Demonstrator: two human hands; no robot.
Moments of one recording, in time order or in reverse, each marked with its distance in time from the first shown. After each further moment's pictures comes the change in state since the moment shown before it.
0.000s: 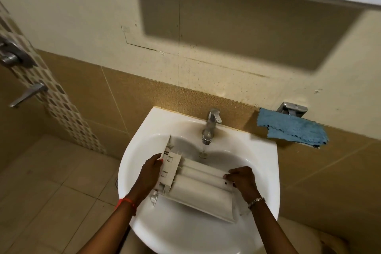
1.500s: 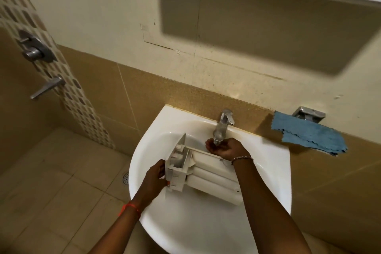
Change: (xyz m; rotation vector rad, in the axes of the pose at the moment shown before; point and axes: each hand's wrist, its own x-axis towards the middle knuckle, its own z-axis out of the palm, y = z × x) left_hand -0.015 -0.028 -0.012 -0.078 -0.118 0.039; right_hand 0.033 -0.105 0.048 0.926 -0.328 0.636
